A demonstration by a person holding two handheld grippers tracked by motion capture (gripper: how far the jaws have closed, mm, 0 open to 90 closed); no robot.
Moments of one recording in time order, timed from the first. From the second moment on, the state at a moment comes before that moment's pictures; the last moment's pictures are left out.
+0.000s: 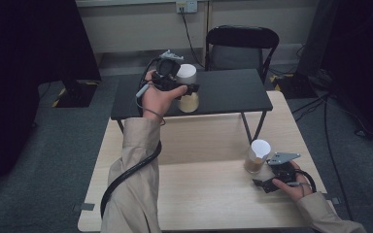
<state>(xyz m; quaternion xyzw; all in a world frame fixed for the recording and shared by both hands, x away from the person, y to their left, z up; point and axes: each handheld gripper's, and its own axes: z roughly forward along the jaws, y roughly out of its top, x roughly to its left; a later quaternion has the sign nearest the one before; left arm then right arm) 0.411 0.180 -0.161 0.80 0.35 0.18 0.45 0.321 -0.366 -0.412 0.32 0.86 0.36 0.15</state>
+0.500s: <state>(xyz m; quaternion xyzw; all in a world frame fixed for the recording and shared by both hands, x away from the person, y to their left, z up) 0.412 0.177 -0.162 0.79 0.36 0.19 0.45 0.321 -0.366 -0.412 0.32 0.86 0.36 0.15</state>
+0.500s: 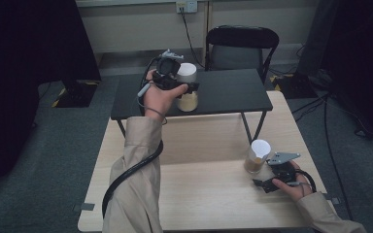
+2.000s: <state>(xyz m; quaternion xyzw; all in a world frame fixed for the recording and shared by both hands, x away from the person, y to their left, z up) 0.380 0.175 -0.188 0.77 0.39 0.20 0.46 0.321 -0.366 -0.412 0.32 0.86 0.36 0.15</state>
